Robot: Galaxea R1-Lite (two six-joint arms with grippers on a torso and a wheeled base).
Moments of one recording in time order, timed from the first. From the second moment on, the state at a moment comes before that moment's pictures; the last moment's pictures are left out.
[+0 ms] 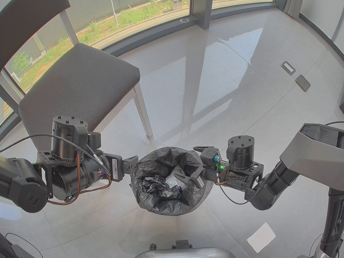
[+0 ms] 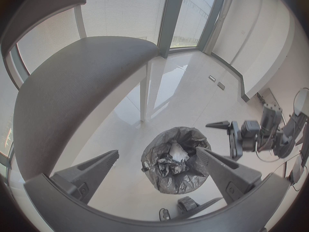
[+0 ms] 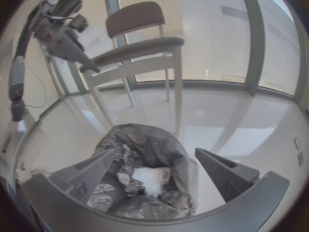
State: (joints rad) left arm -0.54 1.60 -0.69 -0.41 0.22 -0.17; right arm 0.61 2.24 -0.87 -1.08 0.19 -0.32
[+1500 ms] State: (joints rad) left arm -0.32 0.55 -1.03 0.81 0.42 -0.03; right arm 0.16 0.56 -0.52 0.07 -0.31 -0.28
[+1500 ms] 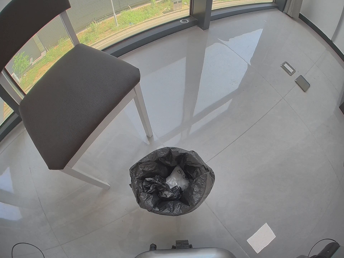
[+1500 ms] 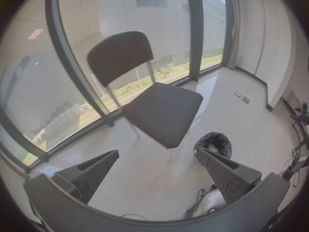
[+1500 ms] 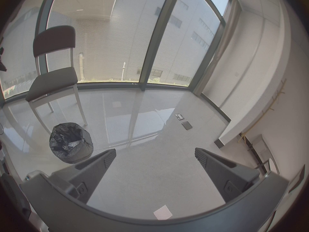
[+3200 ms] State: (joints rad) left arm 0.00 0.01 -0.78 0.84 0.29 -0.04; right arm -0.01 0.01 -0.02 -0.01 0.01 -0.02
